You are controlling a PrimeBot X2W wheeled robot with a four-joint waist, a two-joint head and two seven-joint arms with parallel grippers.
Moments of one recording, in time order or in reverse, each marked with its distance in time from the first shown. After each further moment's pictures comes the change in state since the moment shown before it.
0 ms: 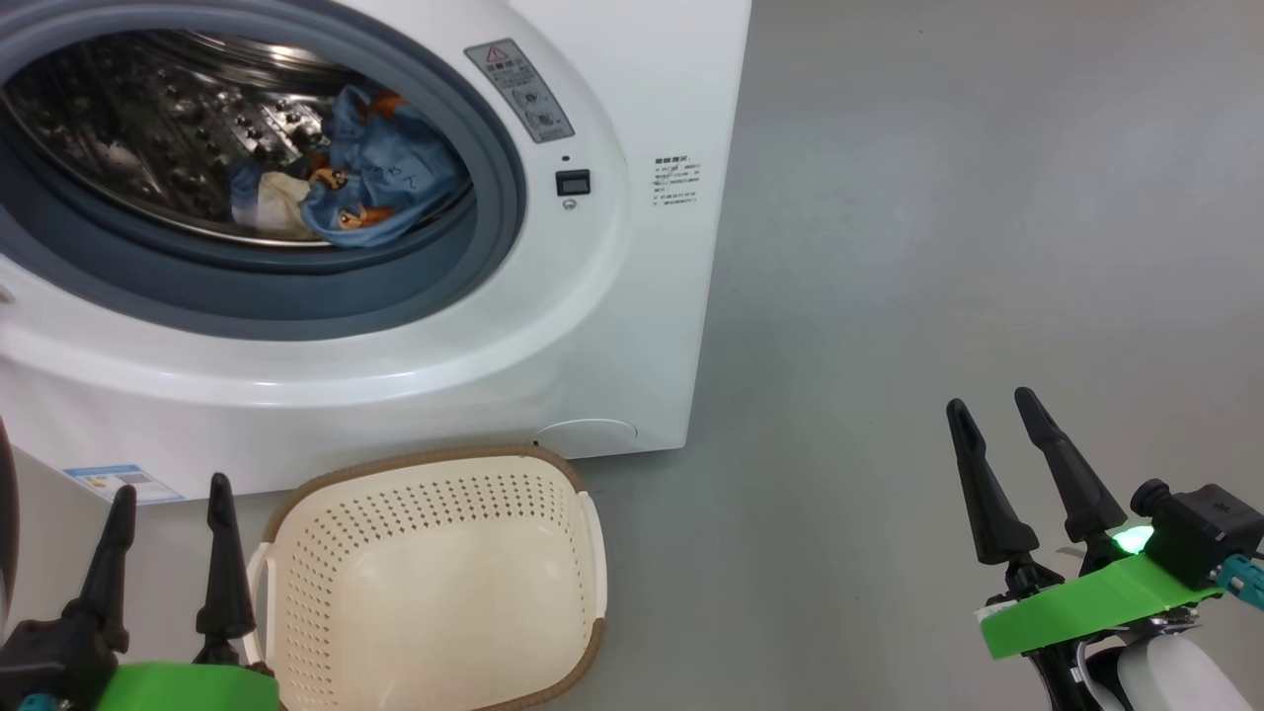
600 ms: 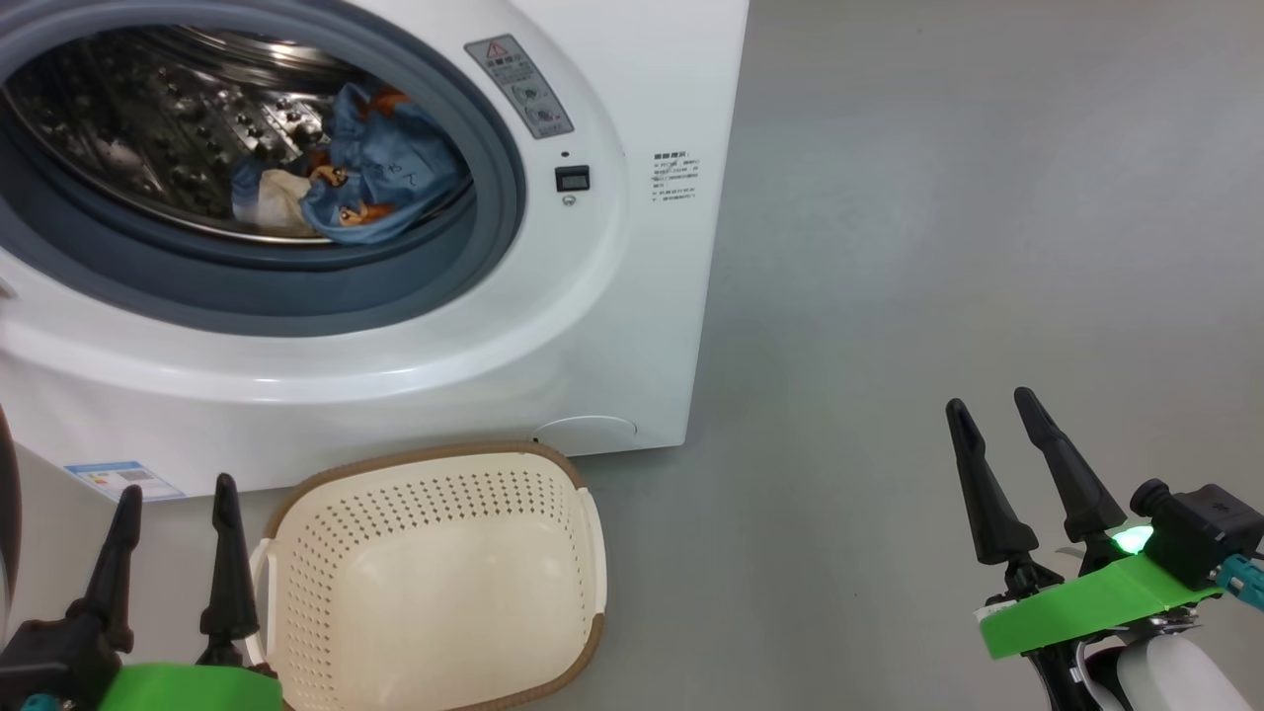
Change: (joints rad) left arm 0.001 0.003 -0.010 0.000 -0.008 0.000 0.000; right arm 0.000 0.002 -0.001 0.000 0.000 0.000 0.000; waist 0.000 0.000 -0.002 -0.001
